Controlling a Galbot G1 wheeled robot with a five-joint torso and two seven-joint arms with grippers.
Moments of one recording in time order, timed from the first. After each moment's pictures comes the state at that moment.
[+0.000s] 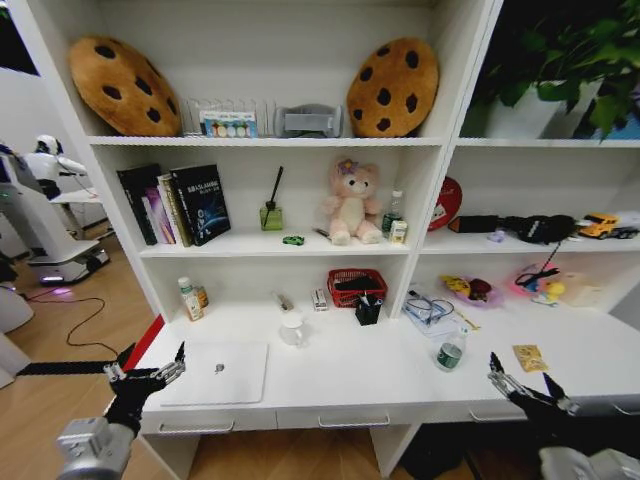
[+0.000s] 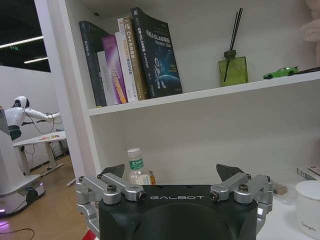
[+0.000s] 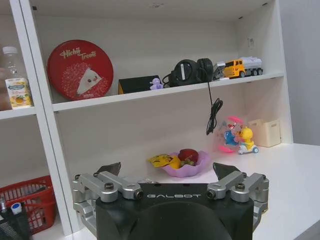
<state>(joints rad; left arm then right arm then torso) 1.91 -1.15 -0.89 -2.44 -0.40 0.20 -0.22 -1.93 1.30 1.01 2.28 0.69 0.01 0.26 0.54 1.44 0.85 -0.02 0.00</state>
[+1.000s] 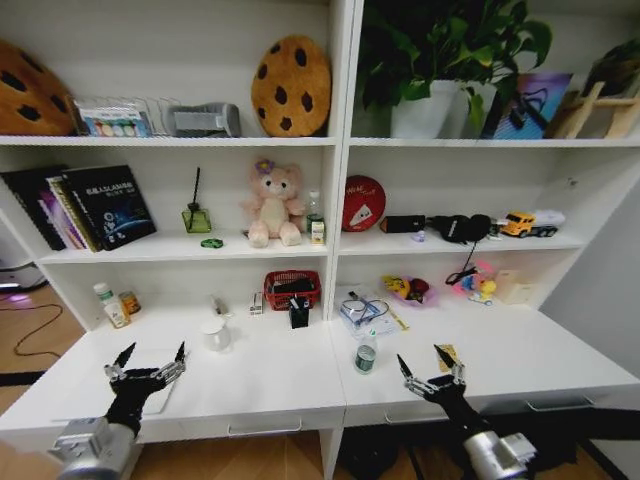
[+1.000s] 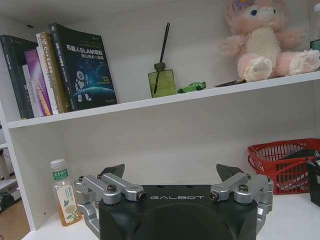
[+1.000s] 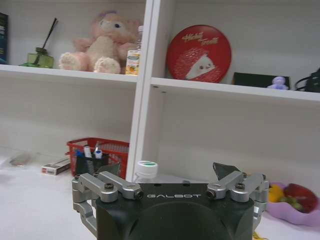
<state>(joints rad) 1.91 -1.15 -0.89 -2.44 -0.40 0.20 -0.22 -1.78 1.12 0.70 2.14 0.35 0.12 -0.16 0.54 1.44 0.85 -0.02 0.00</state>
